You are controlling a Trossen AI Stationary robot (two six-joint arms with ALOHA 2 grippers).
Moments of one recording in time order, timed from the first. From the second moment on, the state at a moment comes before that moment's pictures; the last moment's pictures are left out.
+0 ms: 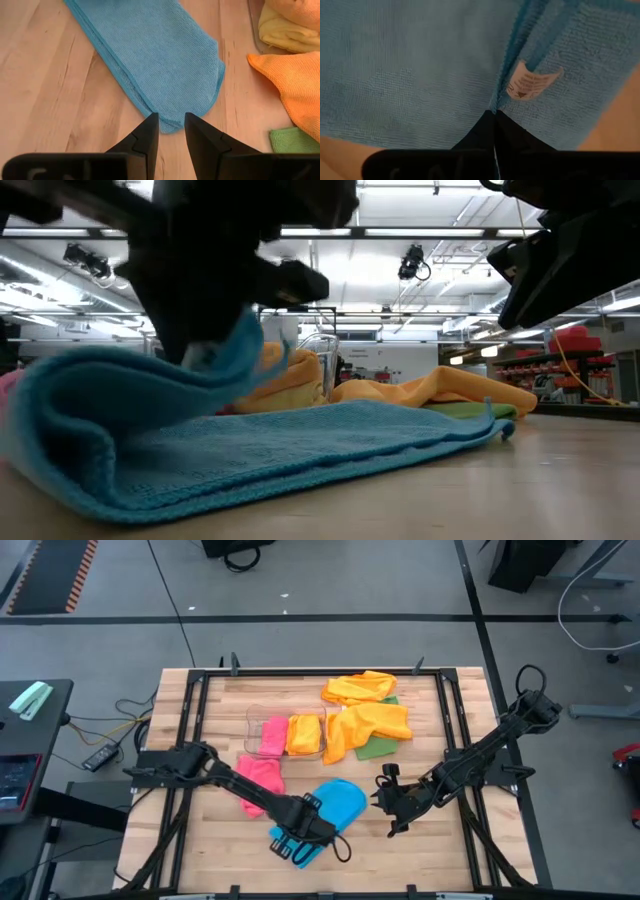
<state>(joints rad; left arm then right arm) -0.44 2.17 1.72 -1.03 0.00 0.14 0.58 1.38 0.72 -0.28 0.43 0.30</state>
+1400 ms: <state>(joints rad) -0.49 2.21 1.84 -1.10 -0.07 0.02 0.58 1.38 0.72 -0.26 0.43 0.29</state>
